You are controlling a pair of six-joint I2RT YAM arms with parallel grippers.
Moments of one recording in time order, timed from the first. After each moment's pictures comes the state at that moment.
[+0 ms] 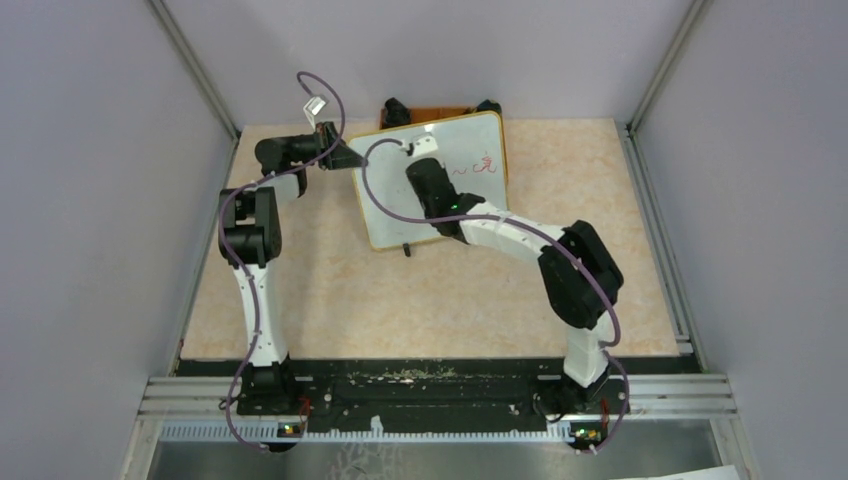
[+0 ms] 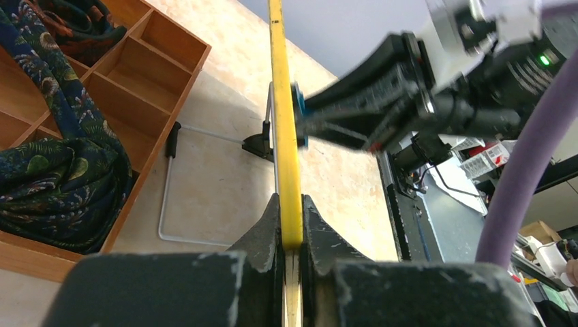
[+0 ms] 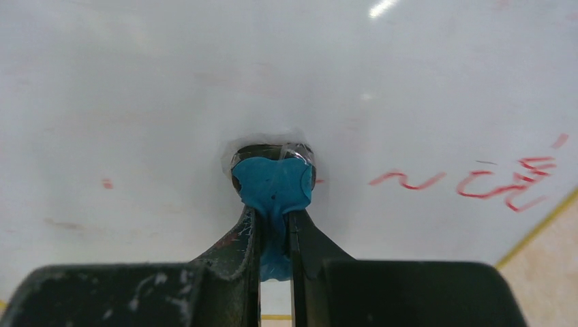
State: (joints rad) left arm 0.01 2.38 1.68 1.56 1.52 -1.47; right arm 0.79 1.91 1.45 -0.05 0.57 0.05
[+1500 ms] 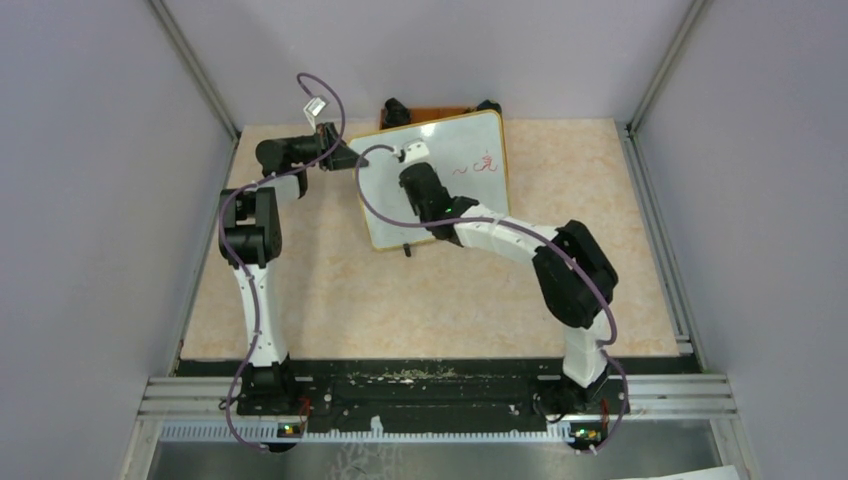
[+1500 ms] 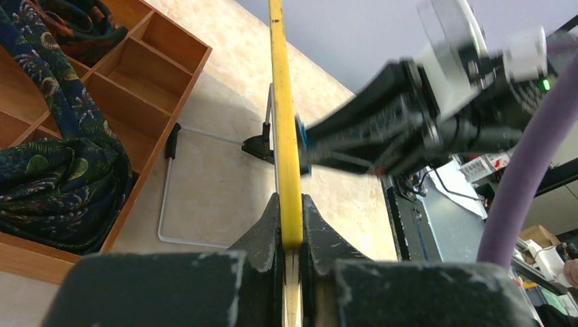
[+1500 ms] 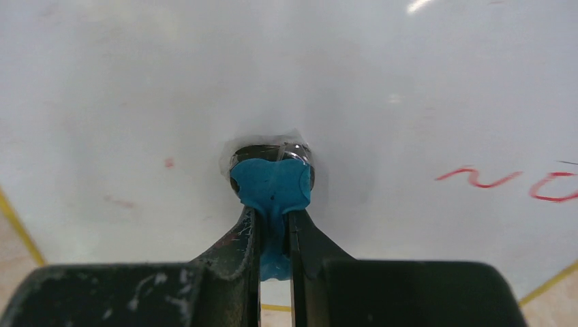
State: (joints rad) left arm 0.00 2.38 1.67 1.56 1.51 -1.46; right arm 0.82 1.93 1.44 -0.05 0.52 0.07
